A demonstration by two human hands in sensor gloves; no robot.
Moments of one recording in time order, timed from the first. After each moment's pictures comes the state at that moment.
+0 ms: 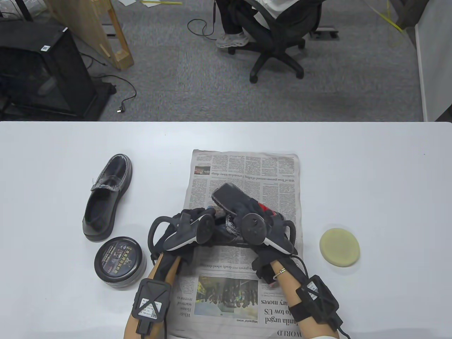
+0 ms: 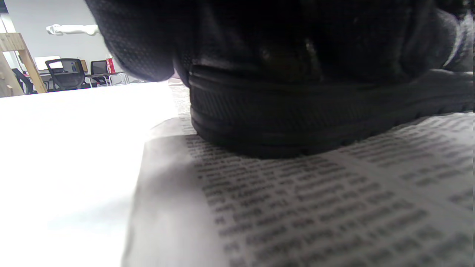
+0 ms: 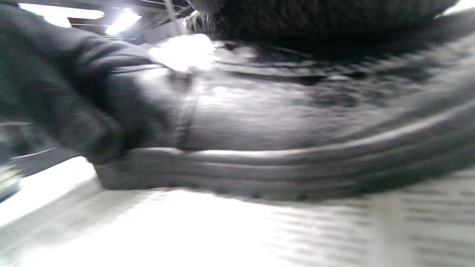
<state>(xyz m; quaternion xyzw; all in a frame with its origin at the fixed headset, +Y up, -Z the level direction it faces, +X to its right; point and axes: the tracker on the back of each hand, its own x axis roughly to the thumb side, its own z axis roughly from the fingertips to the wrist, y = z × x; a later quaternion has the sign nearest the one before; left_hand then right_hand) -0.118 -0.747 -0.305 -0.06 -0.15 -0.05 0.99 0.084 -0.739 -0.303 0.12 0.02 0.98 0.13</state>
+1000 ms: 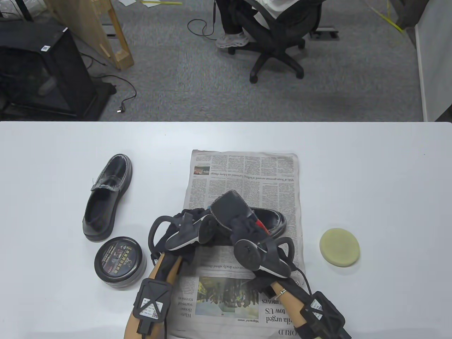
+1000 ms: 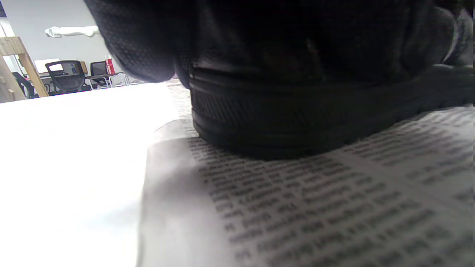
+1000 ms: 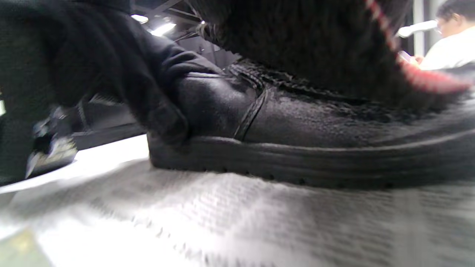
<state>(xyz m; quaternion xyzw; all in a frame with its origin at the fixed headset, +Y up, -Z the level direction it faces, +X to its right) -0.115 -0.746 -0.306 -0.06 -0.15 -0.06 0.99 0.062 -0.727 -0.256 0.18 -0.05 0.98 0.09</state>
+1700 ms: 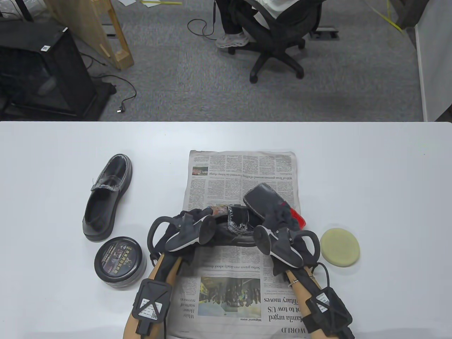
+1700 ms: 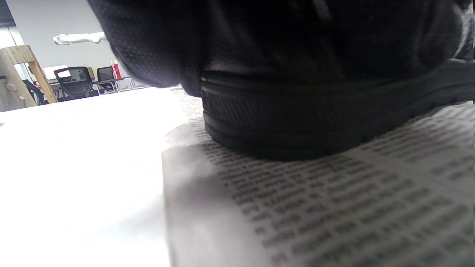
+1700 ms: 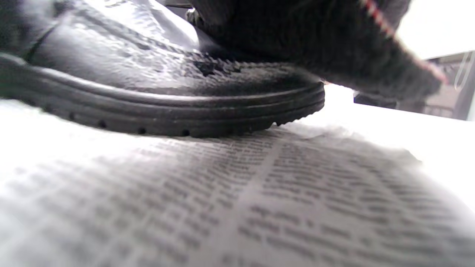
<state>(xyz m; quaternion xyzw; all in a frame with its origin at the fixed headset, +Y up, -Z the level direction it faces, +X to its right) -0.116 -0.746 -0.304 -0.06 -0.14 -0.08 0.99 0.110 -0.747 -0.269 0.09 -0.06 0.99 -0.09</state>
